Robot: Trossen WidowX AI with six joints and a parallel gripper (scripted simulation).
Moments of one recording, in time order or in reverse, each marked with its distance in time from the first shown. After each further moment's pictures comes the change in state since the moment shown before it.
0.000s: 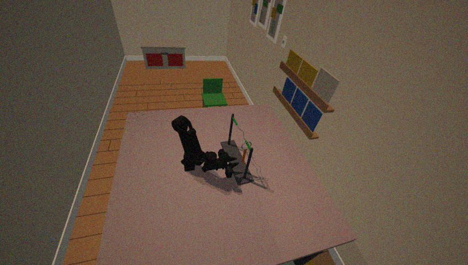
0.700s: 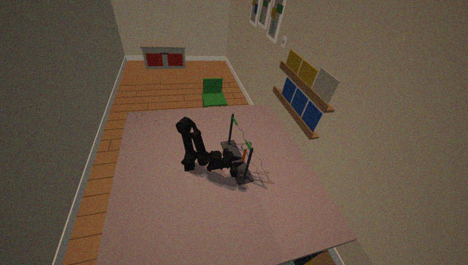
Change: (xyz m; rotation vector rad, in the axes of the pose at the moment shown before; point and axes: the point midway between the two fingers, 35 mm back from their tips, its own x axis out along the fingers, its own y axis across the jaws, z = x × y) arm 0.028 -0.003 0.004 -0.001 -0.003 0.000
